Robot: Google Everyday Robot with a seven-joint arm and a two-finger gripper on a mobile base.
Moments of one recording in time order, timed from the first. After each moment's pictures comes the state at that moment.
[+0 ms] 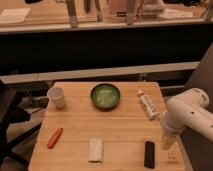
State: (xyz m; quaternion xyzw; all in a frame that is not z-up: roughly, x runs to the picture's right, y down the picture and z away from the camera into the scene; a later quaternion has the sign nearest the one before) arm 0.273 0.212 0.658 -0.32 0.01 0.03 0.95
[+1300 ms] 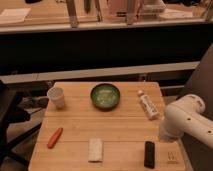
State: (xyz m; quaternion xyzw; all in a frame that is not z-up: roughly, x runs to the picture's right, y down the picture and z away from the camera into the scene) arm 0.275 0.249 0.673 -0.33 0.03 0.05 0.94
